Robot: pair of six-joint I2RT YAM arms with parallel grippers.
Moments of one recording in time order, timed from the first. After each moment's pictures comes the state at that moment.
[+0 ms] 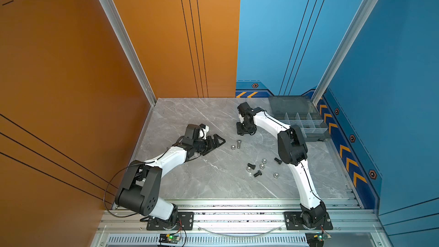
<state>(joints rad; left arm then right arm) -0.31 1.49 0.77 -0.02 0.58 -0.76 0.50 2.39 2.03 -0.88 -0.06 0.31</state>
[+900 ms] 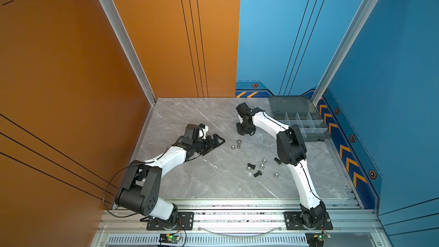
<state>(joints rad) -0.30 1.49 0.76 -0.02 0.58 -0.76 0.50 2.39 2.03 -0.89 -0.02 0.28</state>
